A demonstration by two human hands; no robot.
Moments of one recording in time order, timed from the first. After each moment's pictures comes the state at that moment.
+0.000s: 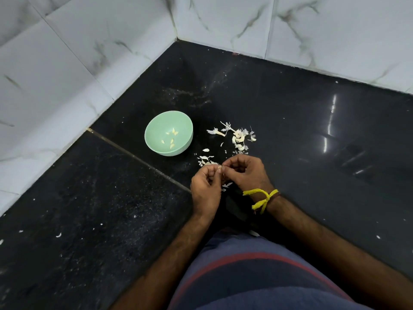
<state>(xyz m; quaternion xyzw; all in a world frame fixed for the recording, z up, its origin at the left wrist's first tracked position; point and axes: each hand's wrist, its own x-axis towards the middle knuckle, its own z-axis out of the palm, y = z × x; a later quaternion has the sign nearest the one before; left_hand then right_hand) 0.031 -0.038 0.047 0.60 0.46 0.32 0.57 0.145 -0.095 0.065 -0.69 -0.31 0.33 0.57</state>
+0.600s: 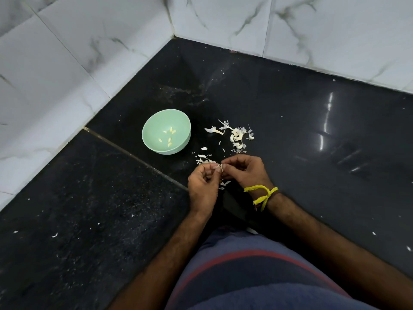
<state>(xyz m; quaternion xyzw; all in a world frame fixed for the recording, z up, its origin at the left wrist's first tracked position) 0.033 -0.033 0.039 0.57 0.47 0.33 0.59 0.148 -0.096 0.062 -0.66 -0.26 0.39 0.59</state>
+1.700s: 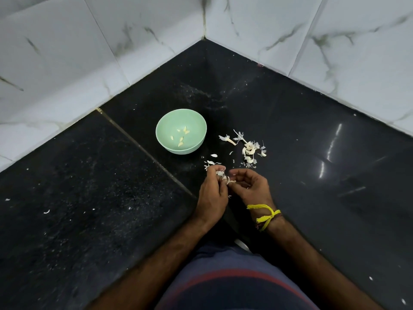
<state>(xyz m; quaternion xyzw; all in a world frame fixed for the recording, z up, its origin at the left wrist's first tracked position) 0.032 -0.034 0.047 0.72 0.44 0.27 0.47 0.144 -0.092 0.060 -0.66 -0.26 0.41 0.57</state>
